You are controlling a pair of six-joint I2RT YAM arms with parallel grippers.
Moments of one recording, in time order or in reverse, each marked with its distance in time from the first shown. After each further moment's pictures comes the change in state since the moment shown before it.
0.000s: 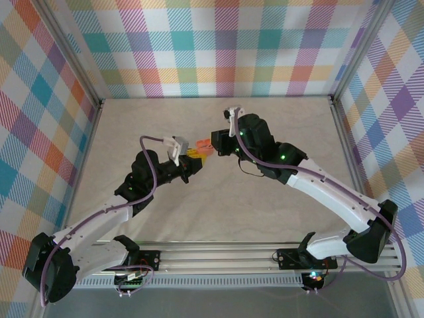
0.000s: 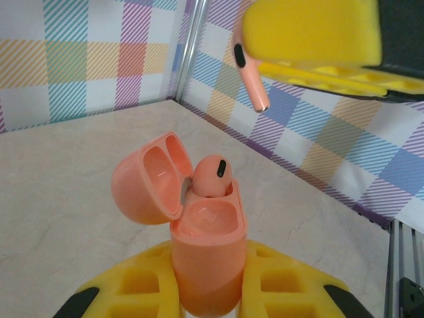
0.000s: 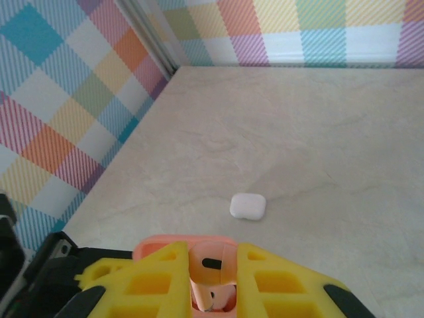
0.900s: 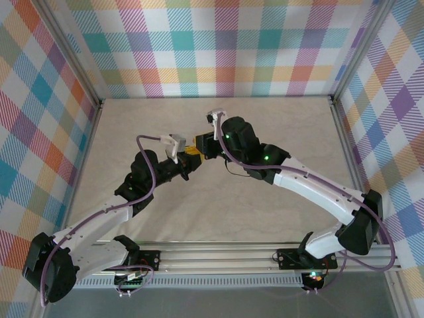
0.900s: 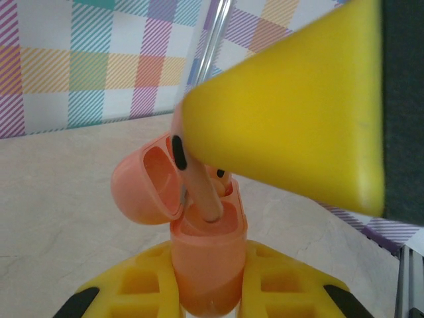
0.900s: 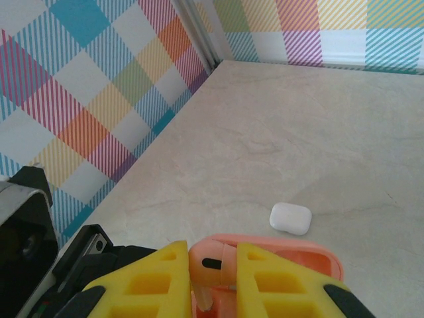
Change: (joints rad) left arm 0.000 -0.001 0.000 0.032 -0.064 -0.053; right arm 0.053 0.092 -0.010 0.137 -0.061 -0.032
